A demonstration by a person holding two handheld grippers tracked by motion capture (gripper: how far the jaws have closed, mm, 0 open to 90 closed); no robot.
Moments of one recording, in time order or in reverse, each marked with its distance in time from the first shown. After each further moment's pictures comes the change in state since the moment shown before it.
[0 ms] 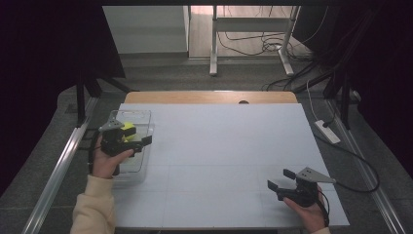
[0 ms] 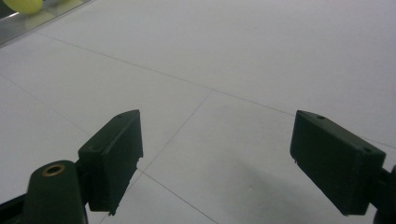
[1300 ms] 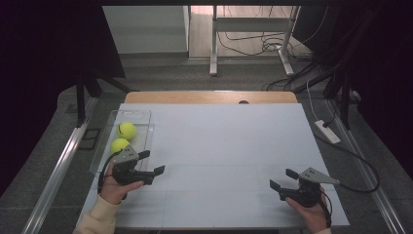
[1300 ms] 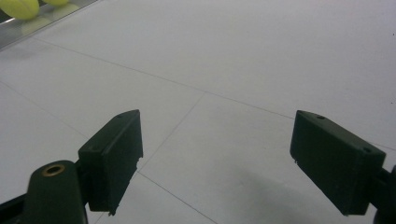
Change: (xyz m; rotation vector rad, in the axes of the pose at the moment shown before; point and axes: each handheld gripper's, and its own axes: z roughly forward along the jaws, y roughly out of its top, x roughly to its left) left arm -0.052 -0.053 0.001 0.032 -0.088 0.163; right arm -0.002 0.000 -0.005 -0.012 -0.014 0.005
